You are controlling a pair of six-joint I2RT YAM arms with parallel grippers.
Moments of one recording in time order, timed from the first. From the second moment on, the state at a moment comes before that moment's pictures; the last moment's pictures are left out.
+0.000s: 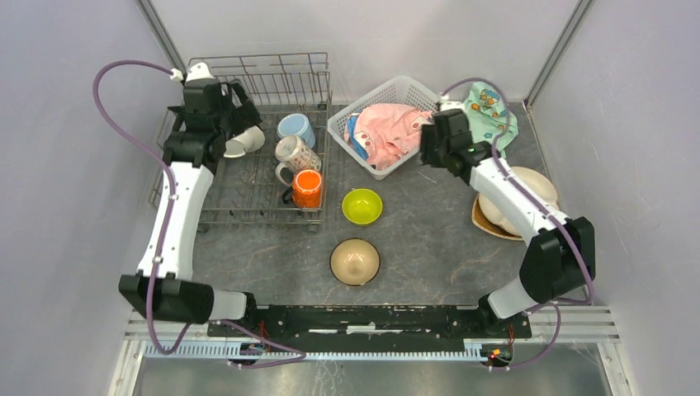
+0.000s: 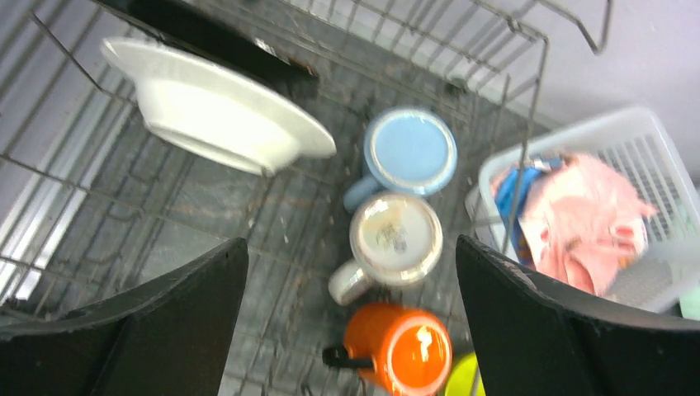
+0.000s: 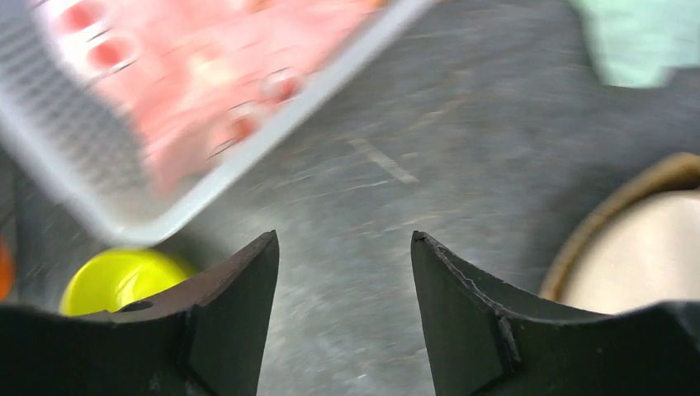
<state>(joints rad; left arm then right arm) -0.05 1.39 1.60 -0.68 -0.23 -0.43 0.43 1.51 1.27 -0.47 0.22 0.33</state>
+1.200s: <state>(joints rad) -0.21 1.08 1.33 -0.85 -0.08 -0.46 0.14 1.71 1.19 -0.62 0.65 0.37</state>
